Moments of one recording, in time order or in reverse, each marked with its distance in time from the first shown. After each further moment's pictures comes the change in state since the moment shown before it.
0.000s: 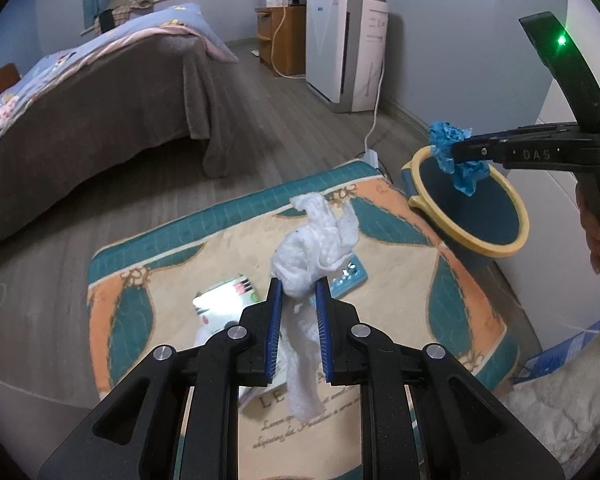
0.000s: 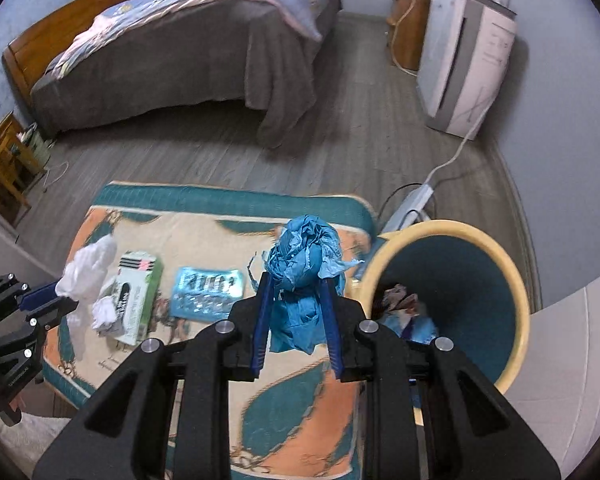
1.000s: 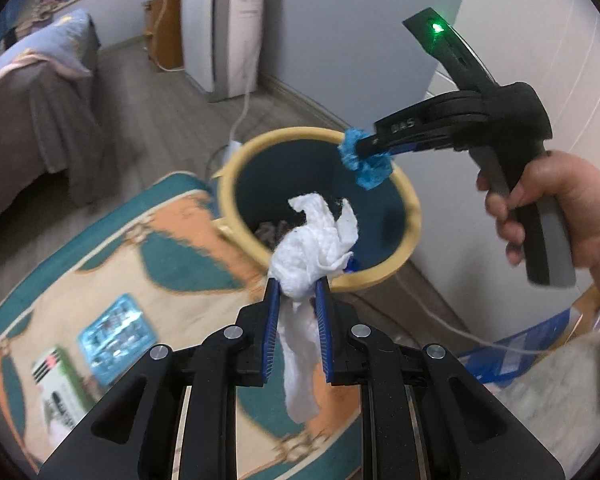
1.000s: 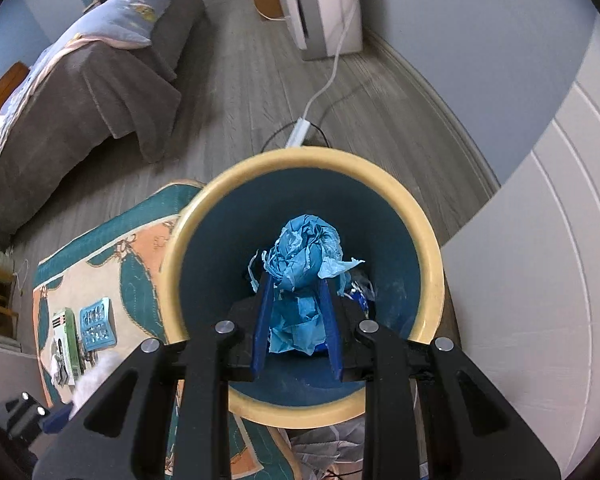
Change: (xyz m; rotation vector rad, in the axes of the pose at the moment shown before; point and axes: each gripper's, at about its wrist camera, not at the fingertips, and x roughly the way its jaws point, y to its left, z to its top) left arm 0.073 -0.180 0.052 0.168 0.083 -0.290; right arm 0.032 -0.198 -0.053 0.444 0.109 -0.071
